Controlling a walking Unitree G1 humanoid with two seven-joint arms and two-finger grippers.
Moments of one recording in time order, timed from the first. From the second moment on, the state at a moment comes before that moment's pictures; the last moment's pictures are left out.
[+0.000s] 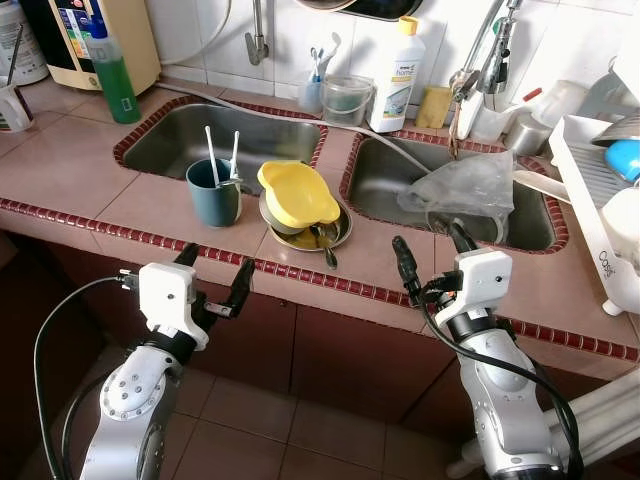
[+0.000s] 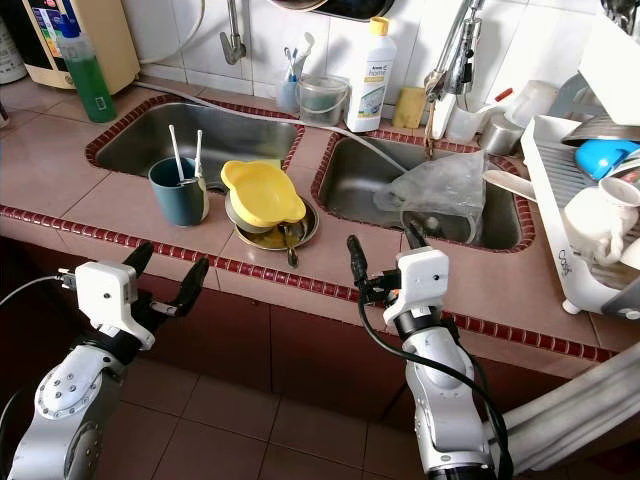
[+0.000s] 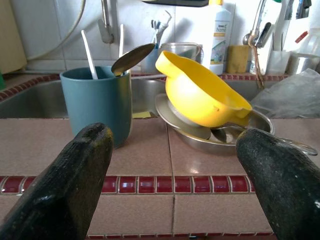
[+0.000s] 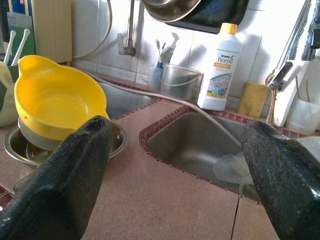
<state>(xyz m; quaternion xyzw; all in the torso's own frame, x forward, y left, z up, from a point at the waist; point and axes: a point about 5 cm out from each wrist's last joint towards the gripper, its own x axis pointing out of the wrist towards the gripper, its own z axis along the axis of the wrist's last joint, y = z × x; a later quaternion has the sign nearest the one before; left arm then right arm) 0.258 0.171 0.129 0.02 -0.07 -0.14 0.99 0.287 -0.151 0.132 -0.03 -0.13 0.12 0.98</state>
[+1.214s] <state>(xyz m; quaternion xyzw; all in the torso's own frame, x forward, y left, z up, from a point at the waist) 0.261 0.176 0.128 0.03 -0.06 -0.14 0.99 0.286 -0.144 0.131 -0.03 -0.13 0.15 0.98</state>
